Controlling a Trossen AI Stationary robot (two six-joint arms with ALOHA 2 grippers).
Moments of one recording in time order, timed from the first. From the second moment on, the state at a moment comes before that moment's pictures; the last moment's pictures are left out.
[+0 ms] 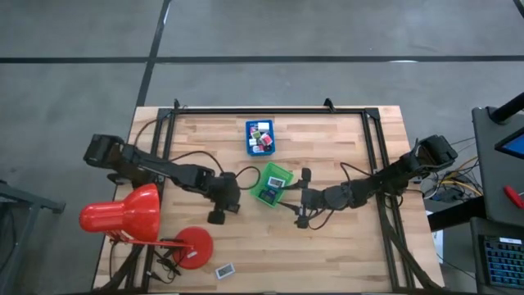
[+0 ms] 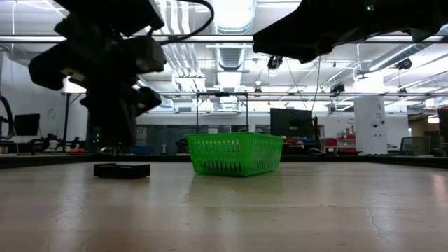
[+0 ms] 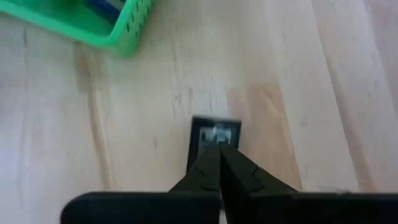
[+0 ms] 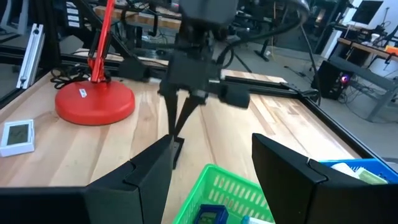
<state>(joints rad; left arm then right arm) -0.15 1.50 0.78 -0.39 0.08 0.01 0.36 1.52 0.61 0.72 0.50 -0.05</state>
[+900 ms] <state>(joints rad) -0.17 1.48 0.73 -0.36 0.11 0.06 0.36 1.52 0.61 0.69 0.50 -0.05</state>
